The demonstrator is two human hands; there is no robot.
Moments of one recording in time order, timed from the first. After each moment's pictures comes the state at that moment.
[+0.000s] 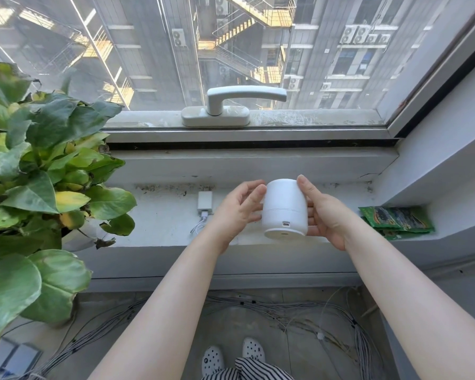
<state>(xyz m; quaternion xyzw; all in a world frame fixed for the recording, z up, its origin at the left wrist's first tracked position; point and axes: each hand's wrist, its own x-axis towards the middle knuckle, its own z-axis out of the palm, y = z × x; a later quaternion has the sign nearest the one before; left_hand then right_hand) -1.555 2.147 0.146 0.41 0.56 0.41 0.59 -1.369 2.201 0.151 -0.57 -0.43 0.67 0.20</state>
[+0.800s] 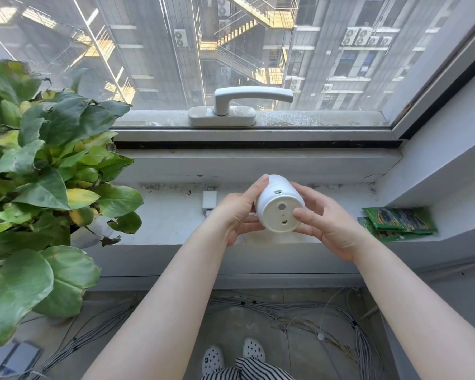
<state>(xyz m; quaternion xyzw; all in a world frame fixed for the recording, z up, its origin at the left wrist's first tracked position) -1.555 2.157 0.164 0.23 0.60 0.36 0.67 -1.363 2.180 0.155 -0.40 -0.54 0.70 0.24</state>
